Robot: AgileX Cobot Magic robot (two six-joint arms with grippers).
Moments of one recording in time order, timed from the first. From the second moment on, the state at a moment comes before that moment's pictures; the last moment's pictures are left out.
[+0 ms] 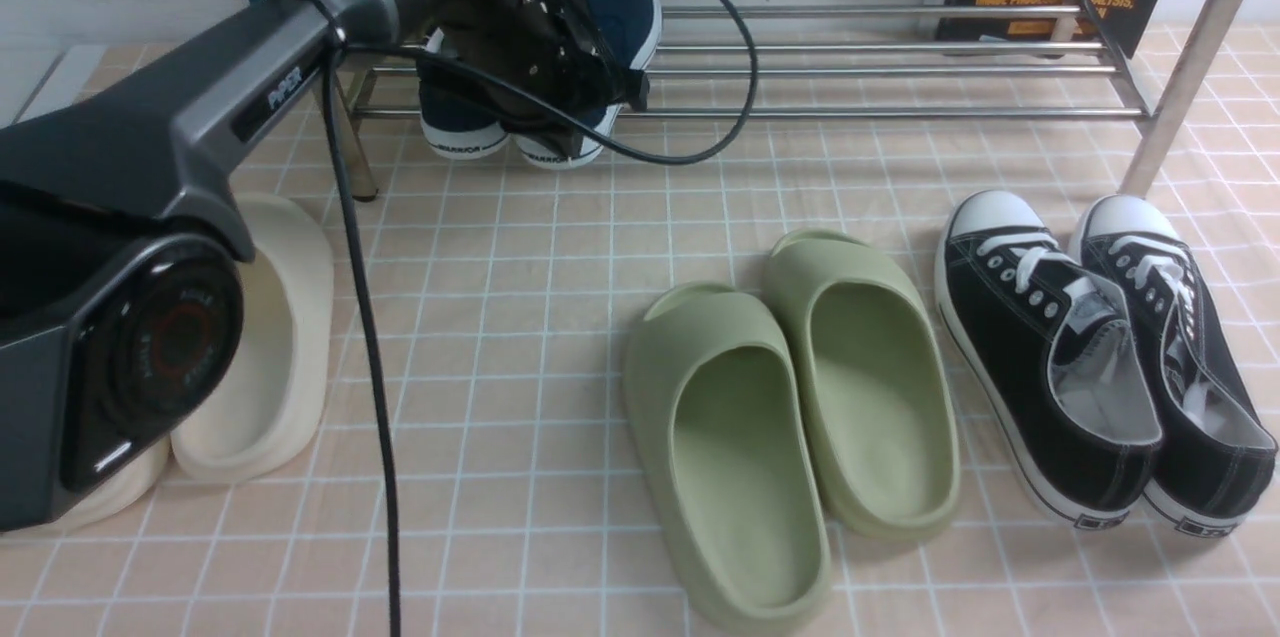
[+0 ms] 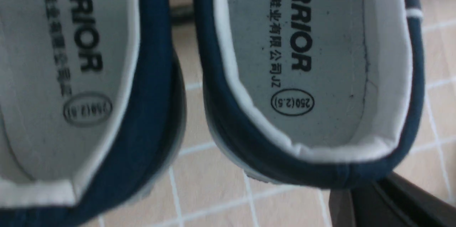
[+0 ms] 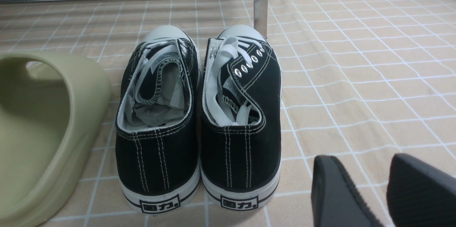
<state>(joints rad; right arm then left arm) -0.07 -0.01 0.02 -0.11 0.24 0.20 -0.36 2.25 -2.15 -0.04 0.87 -0.12</state>
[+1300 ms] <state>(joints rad) -0.07 -0.01 0.02 -0.11 0.24 0.20 -0.36 0.52 -0.94 0.26 0.94 -0.41</state>
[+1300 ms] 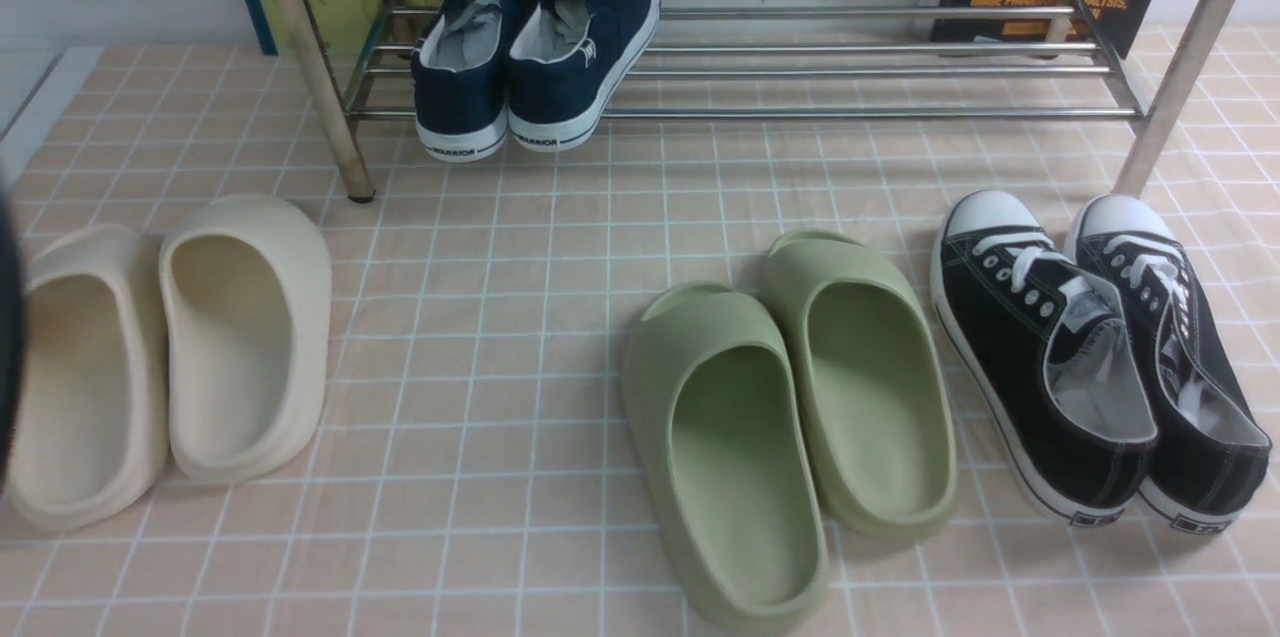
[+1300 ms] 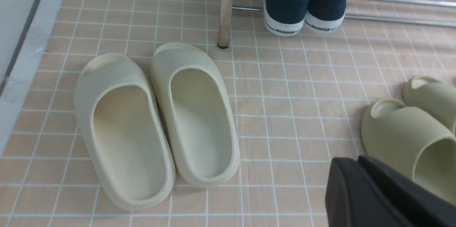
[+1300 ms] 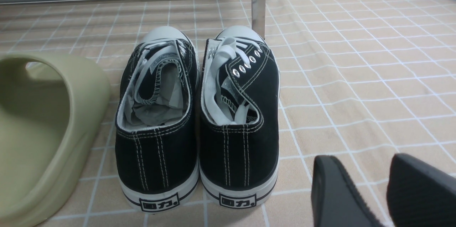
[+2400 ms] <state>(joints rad) -0.07 -0.01 0.02 -0.11 0.26 0.20 -0.04 0.08 -0.29 0.08 0.39 -0.07</state>
